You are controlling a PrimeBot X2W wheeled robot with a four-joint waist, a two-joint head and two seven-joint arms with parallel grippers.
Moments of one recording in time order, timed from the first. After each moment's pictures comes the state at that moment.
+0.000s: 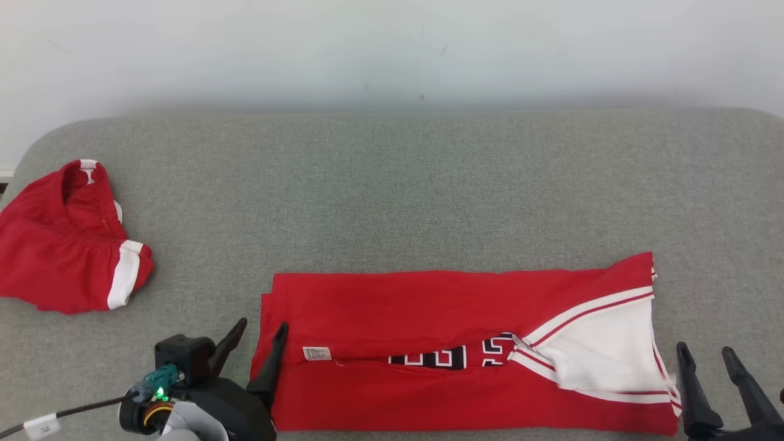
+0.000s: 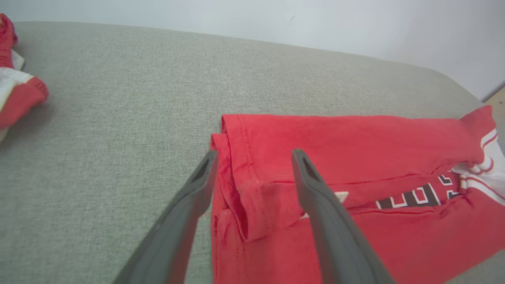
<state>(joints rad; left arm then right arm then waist) -0.46 0.47 -0.85 0.43 -0.99 0.08 -0.25 0.14 -0.16 -0.15 -0.04 0.36 0.13 0.07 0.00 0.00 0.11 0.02</state>
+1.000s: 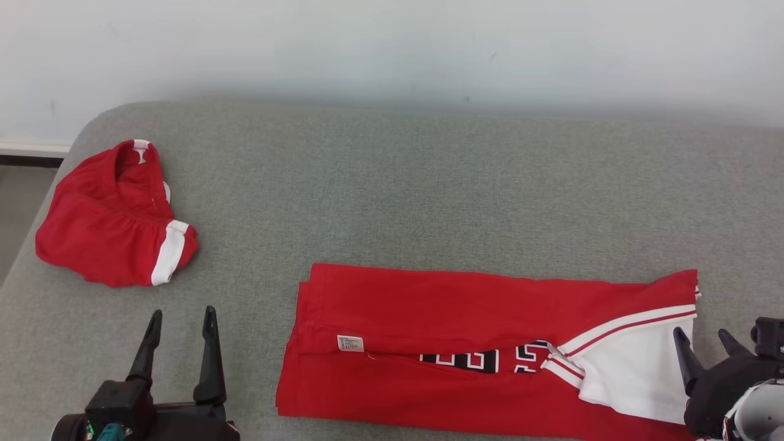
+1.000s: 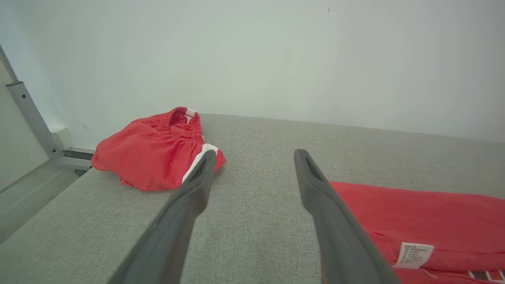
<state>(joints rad) -0.10 0.21 -0.15 0.17 -0.34 0.06 -0.26 -0.13 -0.28 -0.13 0.33 0.26 0.13 0.25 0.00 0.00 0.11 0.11</state>
